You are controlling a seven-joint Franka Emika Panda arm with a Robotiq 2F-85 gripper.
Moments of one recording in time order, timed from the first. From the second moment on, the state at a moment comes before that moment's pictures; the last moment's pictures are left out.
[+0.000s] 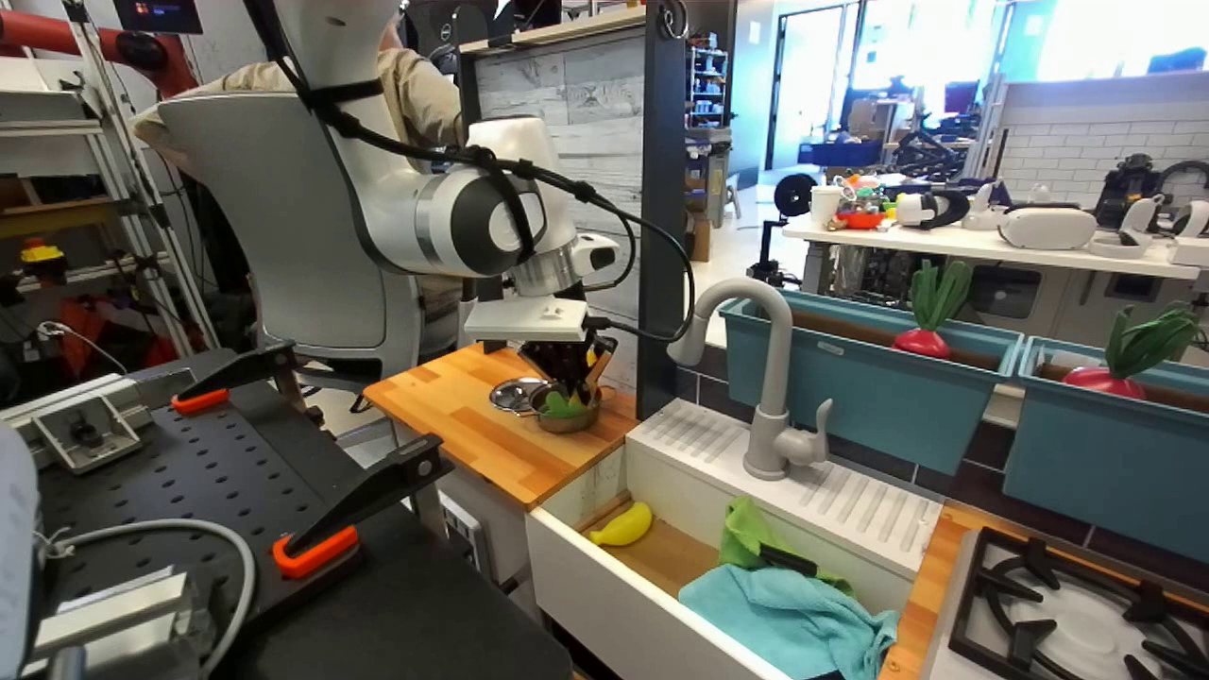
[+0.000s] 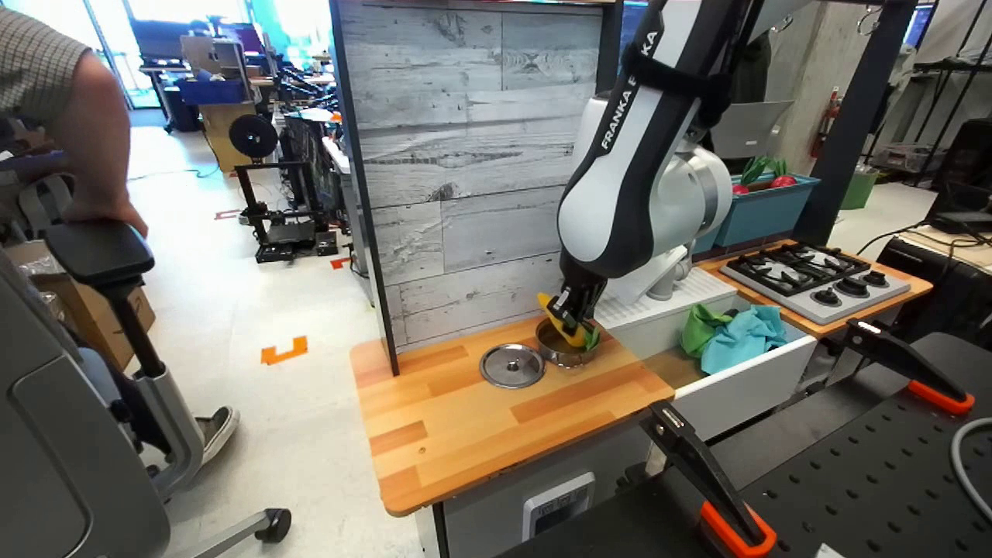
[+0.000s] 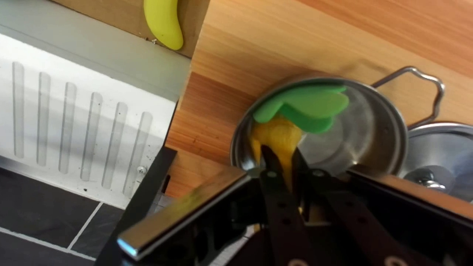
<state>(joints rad) 0.10 0.98 -0.05 -1.85 -0.14 3.04 -0.24</state>
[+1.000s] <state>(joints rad) 0.29 0.76 -0.06 -2.13 -0.15 3.15 -0.23</state>
